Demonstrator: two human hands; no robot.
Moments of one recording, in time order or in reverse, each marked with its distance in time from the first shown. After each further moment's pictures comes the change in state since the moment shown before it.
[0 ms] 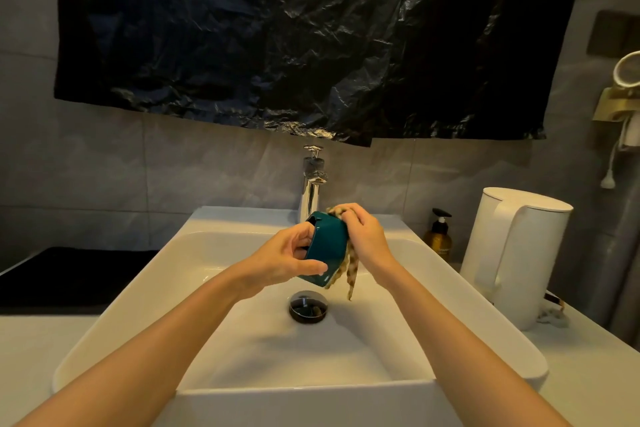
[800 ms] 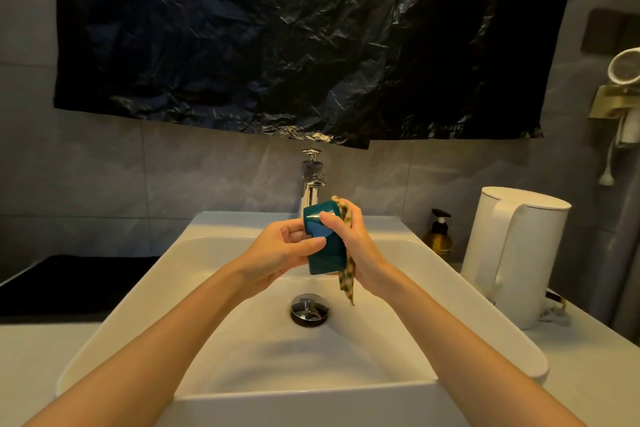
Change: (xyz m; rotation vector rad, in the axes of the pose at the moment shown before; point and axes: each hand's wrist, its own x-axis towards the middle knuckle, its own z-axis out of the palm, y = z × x) left_hand 0.002 0.008 -0.002 -0.280 0.109 0.079; right_hand -0.019 -0.011 0.005 0.350 -0.223 0.130
